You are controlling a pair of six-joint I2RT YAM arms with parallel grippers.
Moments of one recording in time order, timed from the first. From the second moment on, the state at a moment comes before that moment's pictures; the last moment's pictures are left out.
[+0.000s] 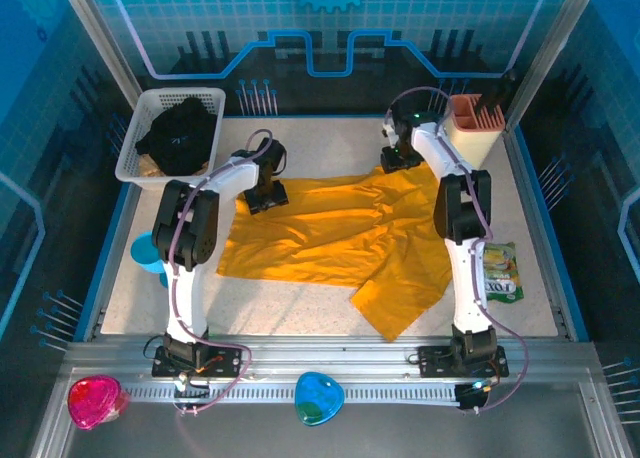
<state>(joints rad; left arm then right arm) -0.28 2.08 1.53 -0.80 -0.05 -0.66 0.20 2.44 2.24 -1.07 0.04 -0.07</state>
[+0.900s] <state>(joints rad) -0.34 1.93 1.27 -0.67 0.00 -0.67 0.38 1.83 1.42 -0.79 0.11 0.17</state>
